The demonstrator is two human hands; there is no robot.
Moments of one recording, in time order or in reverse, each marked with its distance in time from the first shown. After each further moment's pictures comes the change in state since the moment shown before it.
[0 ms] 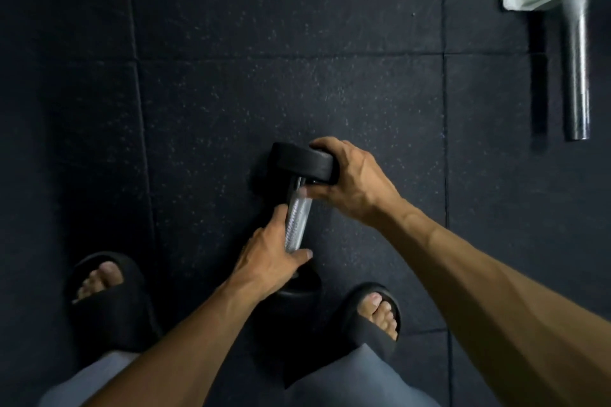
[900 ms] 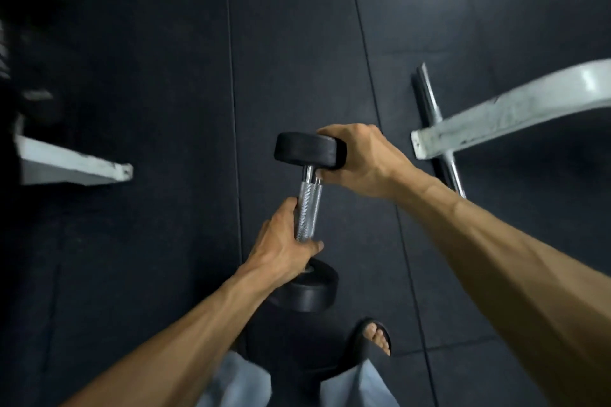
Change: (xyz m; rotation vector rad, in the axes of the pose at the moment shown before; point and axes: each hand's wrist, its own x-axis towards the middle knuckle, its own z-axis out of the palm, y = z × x) left_hand -0.262 0.179 -0.227 -0.135 0.202 0.328; right_hand -0.125 -0.309 -0.256 -0.134 0.234 -0.285
